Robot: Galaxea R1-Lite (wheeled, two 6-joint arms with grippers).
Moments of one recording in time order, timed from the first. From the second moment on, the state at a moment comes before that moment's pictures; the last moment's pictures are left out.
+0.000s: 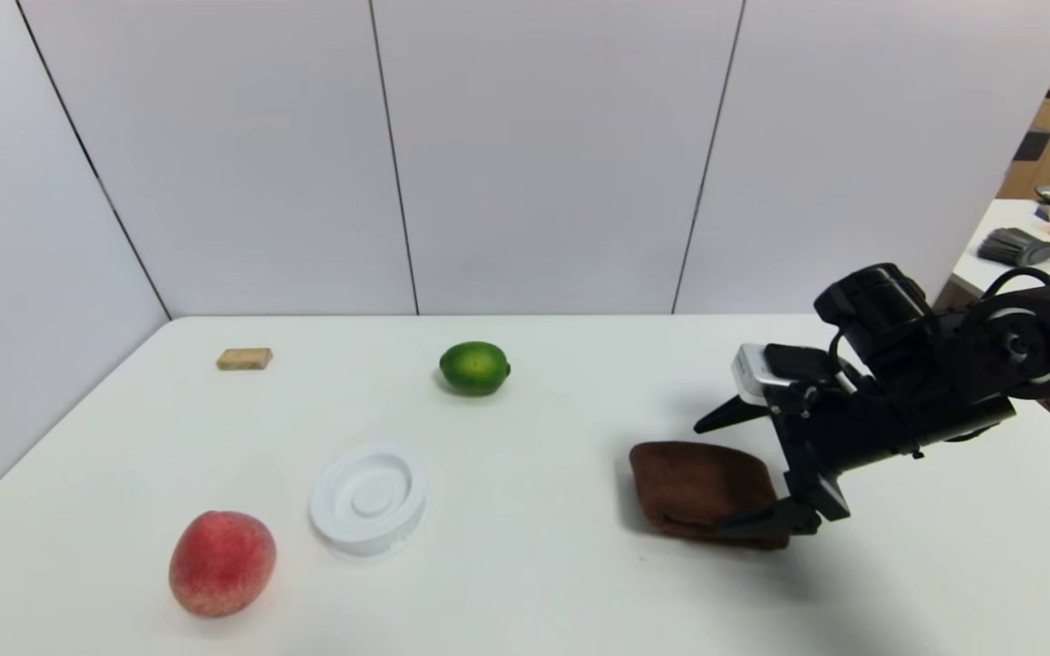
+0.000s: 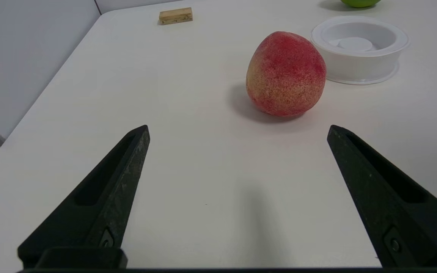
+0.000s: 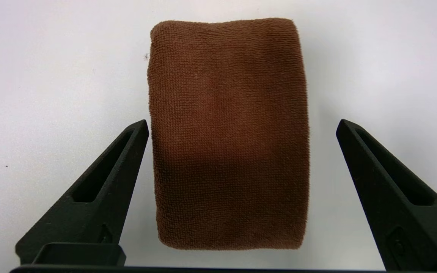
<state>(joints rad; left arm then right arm) 0.00 0.00 0.00 0.01 -0.04 0.09 0.23 1.84 -1.12 0.36 0.69 -1.09</state>
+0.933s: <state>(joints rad) 0.00 0.00 0.00 0.01 -0.04 0.09 0.25 1.93 -1.13 0.35 0.68 -1.15</state>
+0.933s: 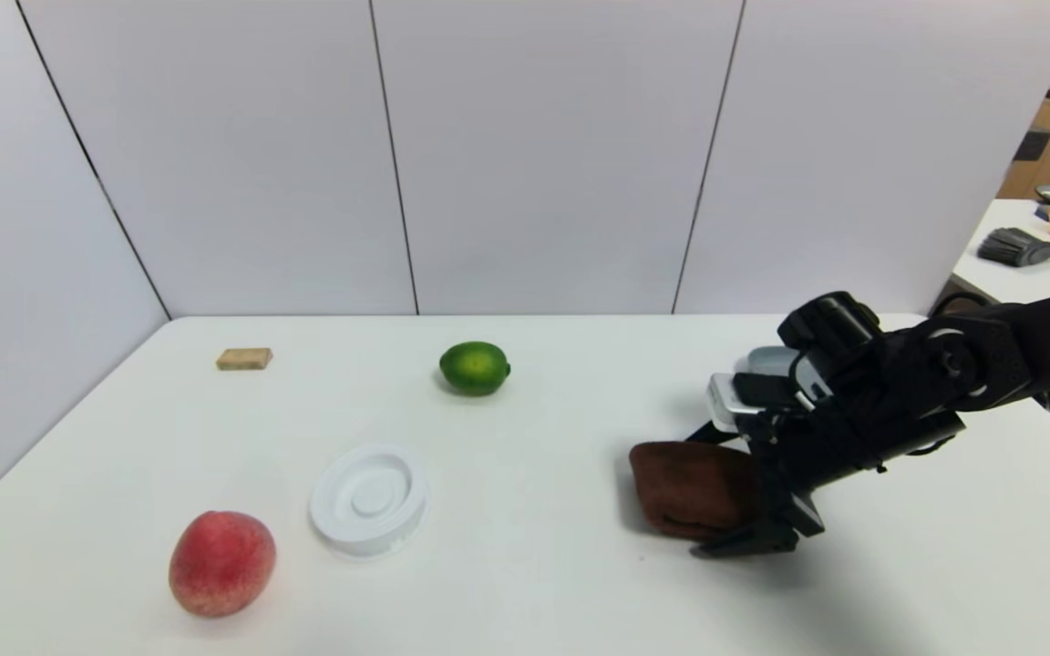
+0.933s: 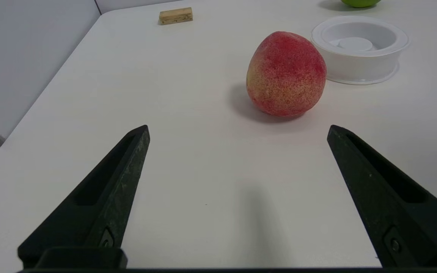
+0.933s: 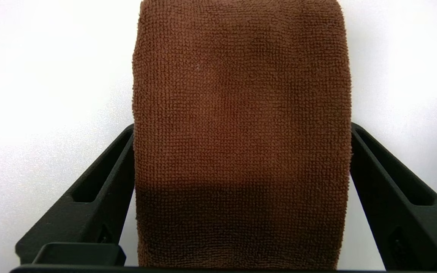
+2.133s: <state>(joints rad) 0.00 0.00 0.00 0.01 -0.04 0.09 0.24 1.94 -1.14 0.36 0.67 -1.22</state>
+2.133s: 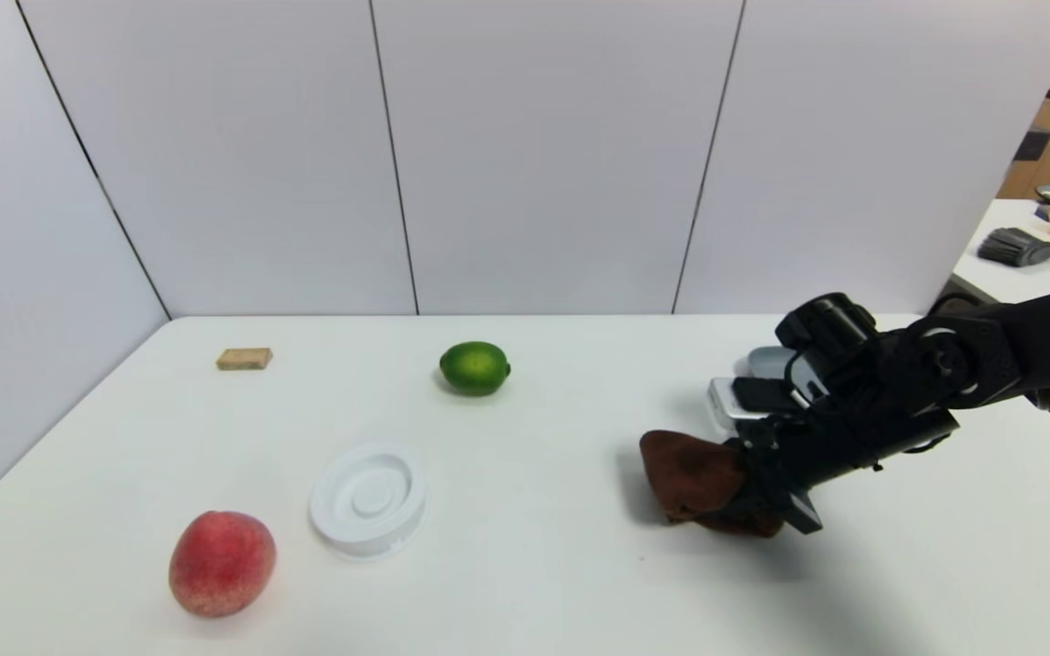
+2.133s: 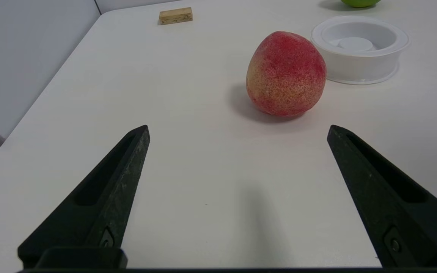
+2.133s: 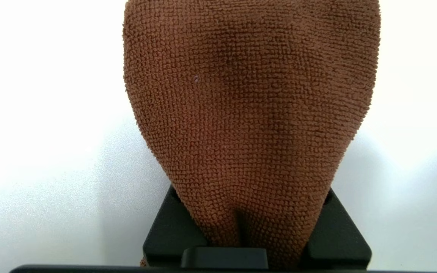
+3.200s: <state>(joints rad) 0.00 0.00 0.00 0.01 -0.04 0.09 -0.04 1.97 -1.42 0.36 0.66 -1.20</state>
